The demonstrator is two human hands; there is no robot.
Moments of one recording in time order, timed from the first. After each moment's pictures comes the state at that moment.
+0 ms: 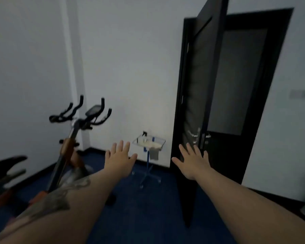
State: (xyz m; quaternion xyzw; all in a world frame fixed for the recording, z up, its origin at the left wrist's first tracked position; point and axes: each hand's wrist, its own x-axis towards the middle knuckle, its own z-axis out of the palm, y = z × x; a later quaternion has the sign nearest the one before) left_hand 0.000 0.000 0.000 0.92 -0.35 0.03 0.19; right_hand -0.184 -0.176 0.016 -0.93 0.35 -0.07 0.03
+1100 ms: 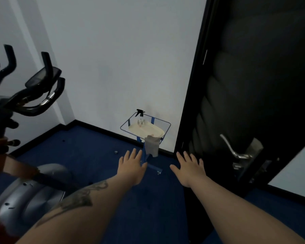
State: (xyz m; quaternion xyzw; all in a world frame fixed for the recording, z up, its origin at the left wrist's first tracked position) left_hand 0.355 -0.455 -0.184 0.92 -0.36 -0.12 0.09; right_hand 0.202 -0.602 -0.155 -0.92 0.36 0.10 0.07
